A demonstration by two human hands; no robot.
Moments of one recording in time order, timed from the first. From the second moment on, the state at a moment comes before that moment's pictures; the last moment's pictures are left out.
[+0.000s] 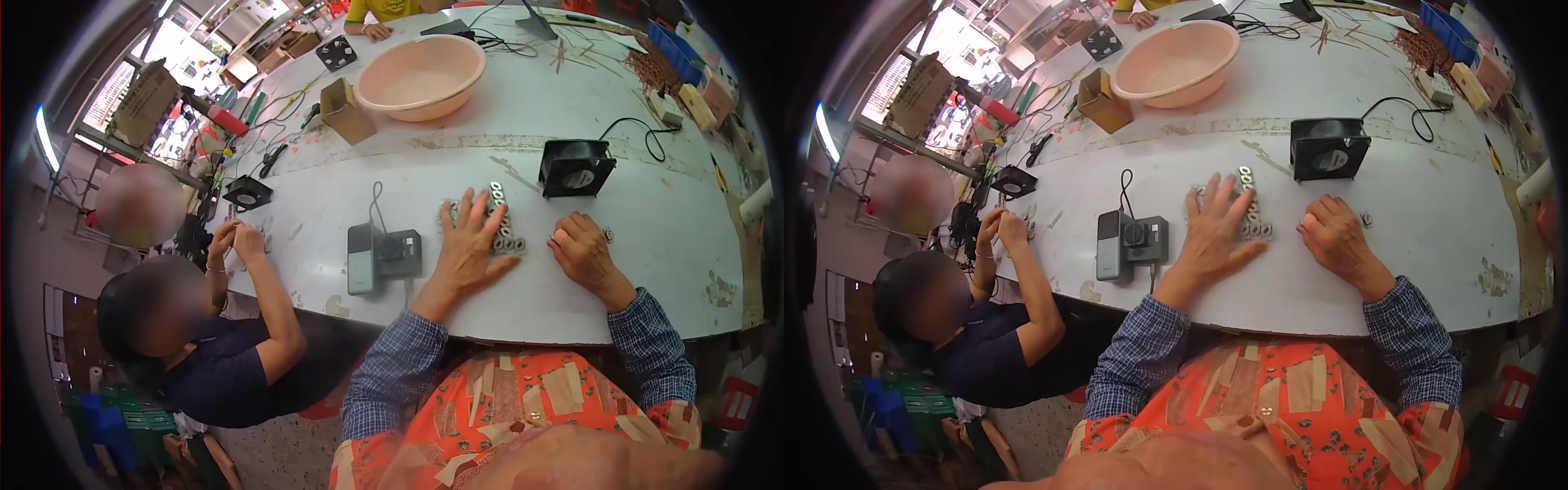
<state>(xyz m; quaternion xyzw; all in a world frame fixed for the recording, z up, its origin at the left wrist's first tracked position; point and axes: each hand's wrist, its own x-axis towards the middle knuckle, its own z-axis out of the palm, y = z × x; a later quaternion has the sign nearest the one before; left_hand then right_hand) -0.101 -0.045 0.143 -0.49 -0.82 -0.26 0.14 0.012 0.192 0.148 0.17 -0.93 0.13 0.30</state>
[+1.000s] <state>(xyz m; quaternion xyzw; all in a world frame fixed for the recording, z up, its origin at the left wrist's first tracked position) -0.109 -0.038 0.129 -0.54 -0.71 -0.40 0.21 0.010 0.230 0.139 0.09 -0.90 0.18 0.38</state>
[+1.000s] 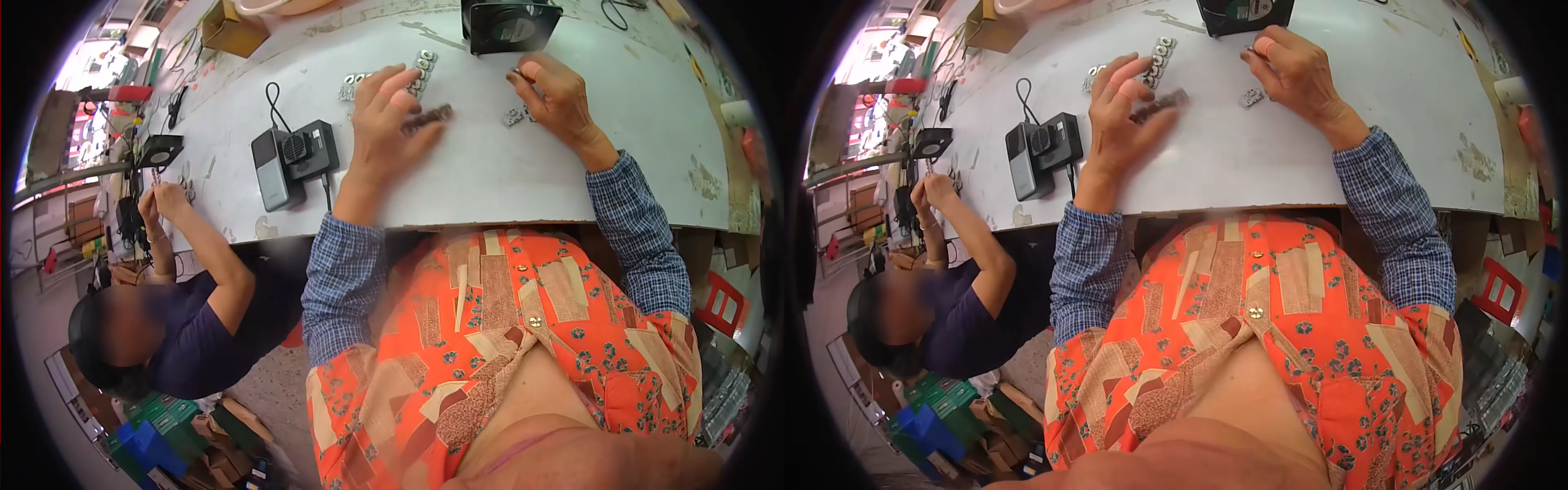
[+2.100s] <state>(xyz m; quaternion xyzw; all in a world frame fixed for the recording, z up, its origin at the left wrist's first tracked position) -0.082 -0.037 0.118 -0.37 -0.78 -0.51 0.04 0.024 0.224 0.141 0.09 -0.86 0.38 0.34</state>
